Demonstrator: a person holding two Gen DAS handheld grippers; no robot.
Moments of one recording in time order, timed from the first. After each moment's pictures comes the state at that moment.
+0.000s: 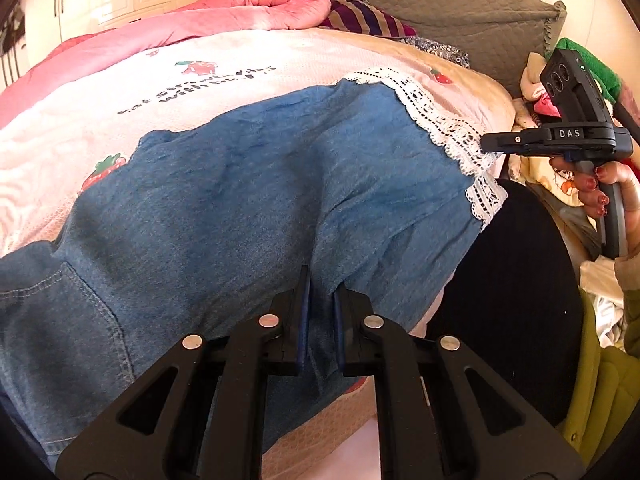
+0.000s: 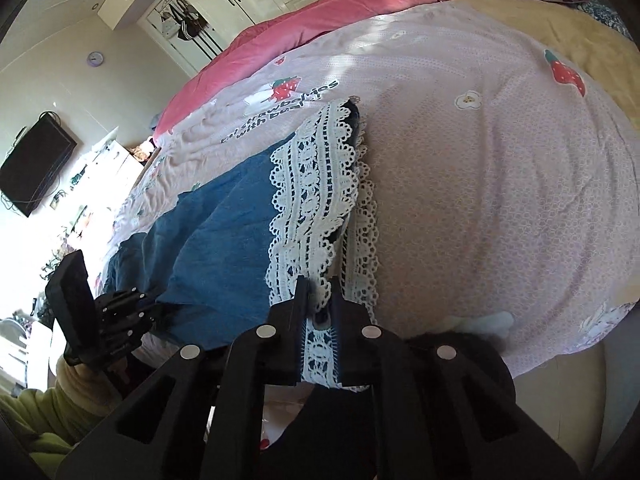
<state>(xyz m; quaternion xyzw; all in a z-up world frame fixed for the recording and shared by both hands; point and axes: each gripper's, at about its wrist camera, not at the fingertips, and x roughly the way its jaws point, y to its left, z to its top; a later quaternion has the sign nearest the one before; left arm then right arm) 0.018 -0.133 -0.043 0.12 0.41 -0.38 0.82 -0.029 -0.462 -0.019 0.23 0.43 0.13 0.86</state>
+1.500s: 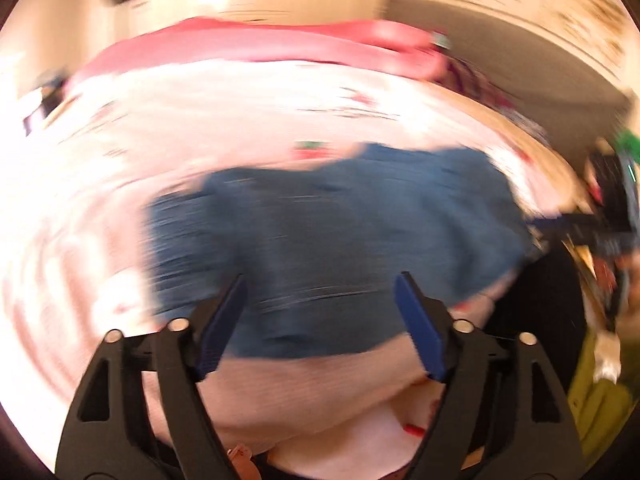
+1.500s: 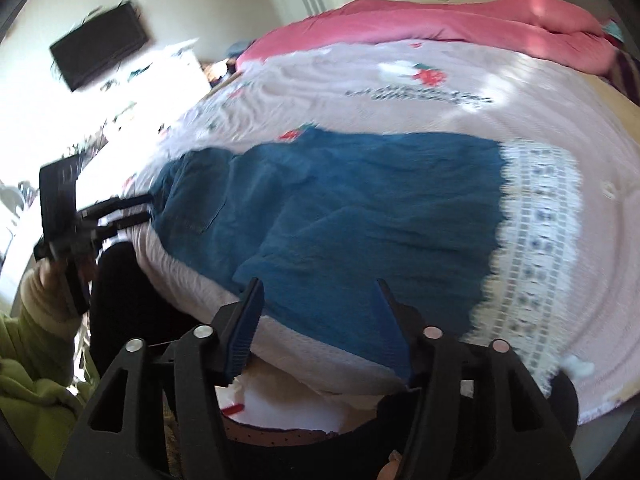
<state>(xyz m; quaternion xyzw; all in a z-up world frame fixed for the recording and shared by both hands) -0.007 0.053 0.005 0.00 0.39 -0.19 0.90 -0.025 -0.308 -0.001 0.04 0.44 0.26 0.86</state>
